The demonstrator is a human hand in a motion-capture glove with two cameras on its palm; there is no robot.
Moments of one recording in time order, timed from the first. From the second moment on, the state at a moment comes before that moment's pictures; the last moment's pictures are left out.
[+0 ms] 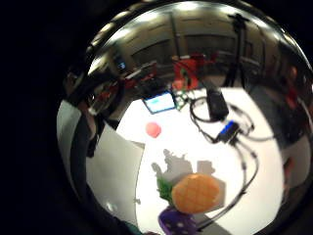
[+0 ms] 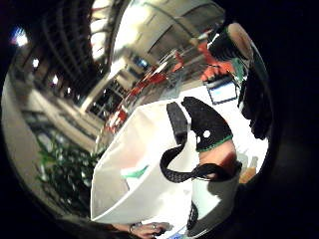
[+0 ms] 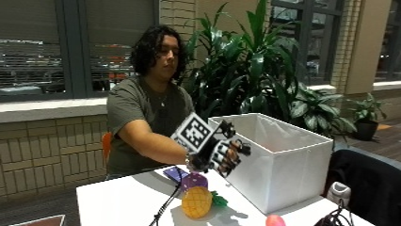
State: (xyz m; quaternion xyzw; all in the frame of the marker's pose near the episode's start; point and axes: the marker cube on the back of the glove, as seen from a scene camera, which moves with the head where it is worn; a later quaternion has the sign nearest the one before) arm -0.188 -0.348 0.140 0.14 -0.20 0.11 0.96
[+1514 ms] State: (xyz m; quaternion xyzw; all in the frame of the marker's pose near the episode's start) arm -0.225 -0.344 0.069 0.11 -0.33 0.18 0.92
